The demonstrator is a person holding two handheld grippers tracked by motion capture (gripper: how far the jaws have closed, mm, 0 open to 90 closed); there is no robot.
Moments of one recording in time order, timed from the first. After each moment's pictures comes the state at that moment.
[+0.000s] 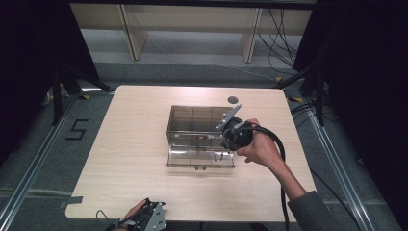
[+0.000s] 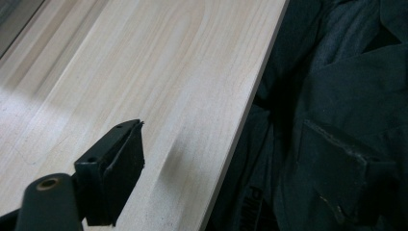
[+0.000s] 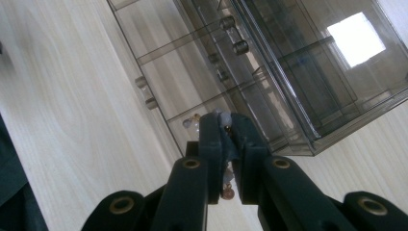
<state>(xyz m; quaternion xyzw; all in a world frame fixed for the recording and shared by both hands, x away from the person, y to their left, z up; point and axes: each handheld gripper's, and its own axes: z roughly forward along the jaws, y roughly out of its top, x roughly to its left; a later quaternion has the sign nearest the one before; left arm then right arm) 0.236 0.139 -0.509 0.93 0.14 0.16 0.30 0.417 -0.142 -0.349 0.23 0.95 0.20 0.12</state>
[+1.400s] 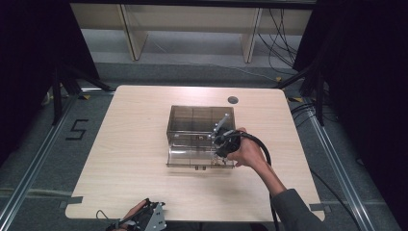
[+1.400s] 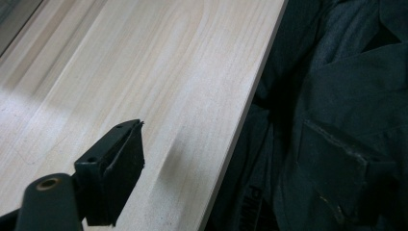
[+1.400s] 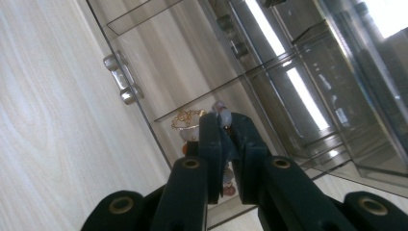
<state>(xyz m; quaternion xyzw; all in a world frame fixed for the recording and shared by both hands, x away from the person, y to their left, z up) 0.236 0.139 -0.509 0.93 0.14 0.18 0.30 0.443 -0.127 -0.416 0.24 0.95 0.16 0.07</state>
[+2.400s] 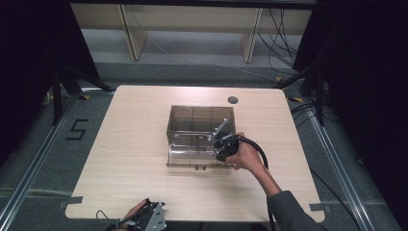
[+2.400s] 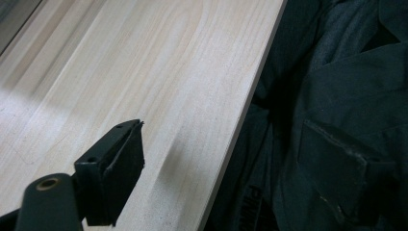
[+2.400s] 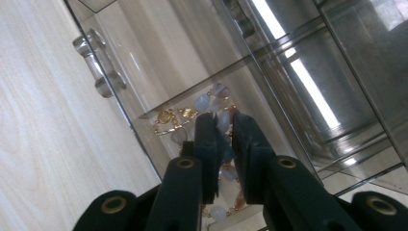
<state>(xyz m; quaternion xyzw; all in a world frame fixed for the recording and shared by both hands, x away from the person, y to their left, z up) 0.236 0.139 -0.509 0.93 0.14 0.16 0.31 0.448 -0.128 -0.442 0.26 0.95 0.15 0.06</state>
